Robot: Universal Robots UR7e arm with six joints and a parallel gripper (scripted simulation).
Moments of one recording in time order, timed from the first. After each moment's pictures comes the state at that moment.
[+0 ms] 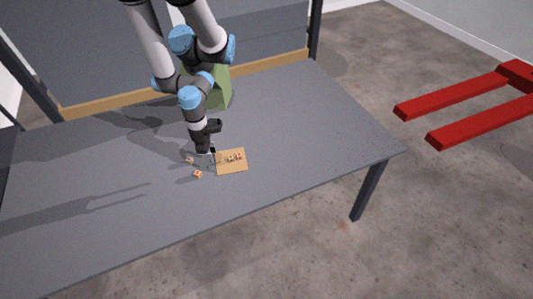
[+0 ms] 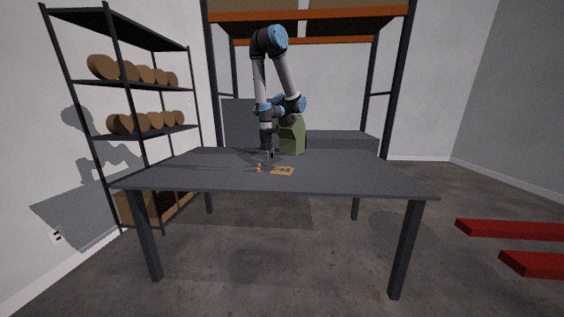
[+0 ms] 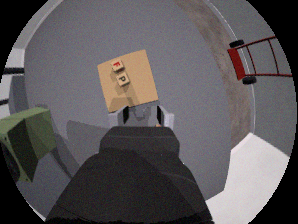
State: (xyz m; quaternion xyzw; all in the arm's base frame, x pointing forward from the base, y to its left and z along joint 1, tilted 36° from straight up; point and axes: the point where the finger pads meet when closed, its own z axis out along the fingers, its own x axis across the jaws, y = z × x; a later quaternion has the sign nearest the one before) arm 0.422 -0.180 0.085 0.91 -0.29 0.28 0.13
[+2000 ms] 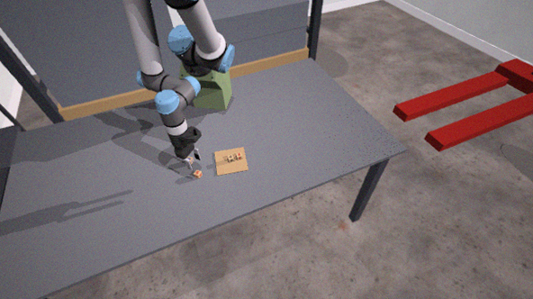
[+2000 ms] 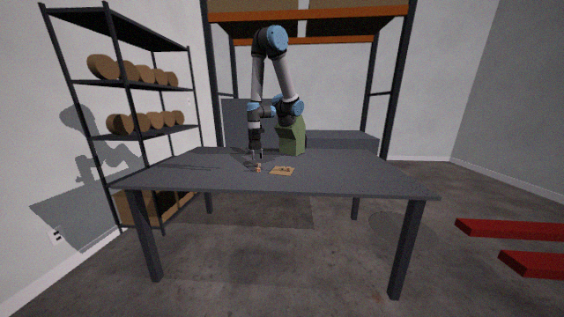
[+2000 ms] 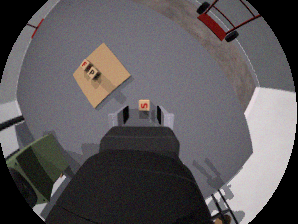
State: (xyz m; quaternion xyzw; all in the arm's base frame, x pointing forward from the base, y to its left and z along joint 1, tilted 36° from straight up) arm 0.406 -0.254 0.113 0.83 -0.46 0.30 0.07
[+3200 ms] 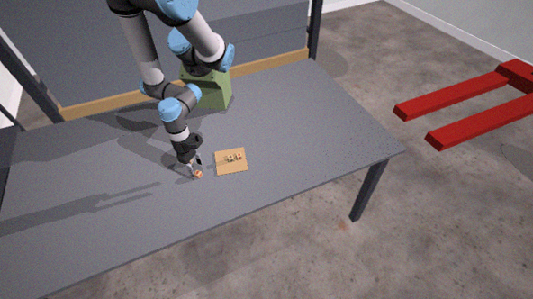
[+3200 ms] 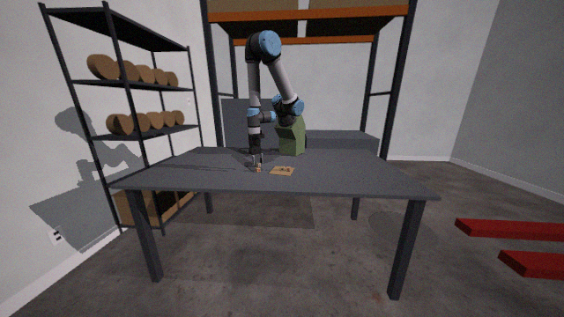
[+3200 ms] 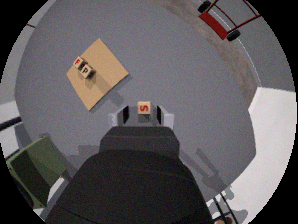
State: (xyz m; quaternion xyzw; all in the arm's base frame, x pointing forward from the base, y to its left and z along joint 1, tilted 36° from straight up) arm 0.420 -0.266 0.086 0.83 -0.46 0.30 0.07
